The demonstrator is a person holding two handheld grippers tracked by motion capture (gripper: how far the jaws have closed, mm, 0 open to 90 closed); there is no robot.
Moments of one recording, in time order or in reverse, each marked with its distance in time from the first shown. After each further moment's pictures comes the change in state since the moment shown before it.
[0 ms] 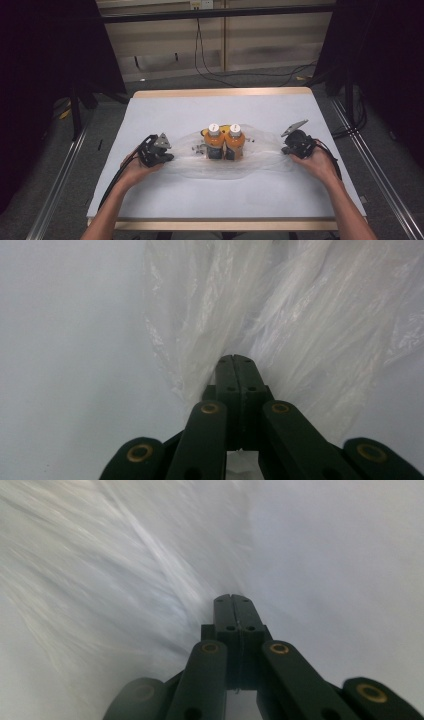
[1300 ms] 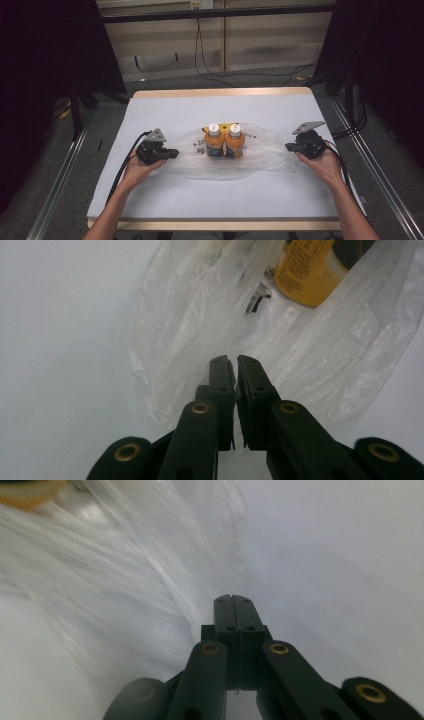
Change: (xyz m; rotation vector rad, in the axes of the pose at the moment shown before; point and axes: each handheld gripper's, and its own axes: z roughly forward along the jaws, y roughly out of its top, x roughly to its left) left arm -0.001 0.004 -0.011 -0.221 -0.071 -0.134; right arm -0.007 -0.016 -0.021 -0.208 0.021 0.081
